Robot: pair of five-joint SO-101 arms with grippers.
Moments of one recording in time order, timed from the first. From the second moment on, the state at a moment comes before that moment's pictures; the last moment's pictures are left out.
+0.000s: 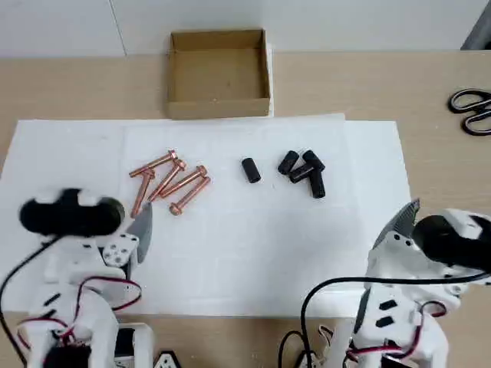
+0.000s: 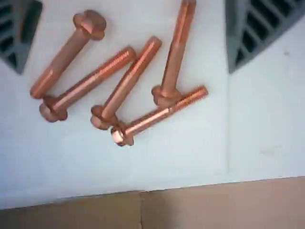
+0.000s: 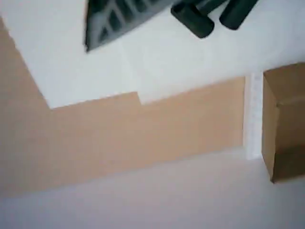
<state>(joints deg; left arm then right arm) -8.6 -90.9 53.1 73.7 -3.8 17.9 -97.8 52.0 65.9 -6.7</state>
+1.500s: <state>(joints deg) -8.6 -31.1 12.7 91.8 -2.4 -23.4 20.2 -20.0 83.1 -0.9</state>
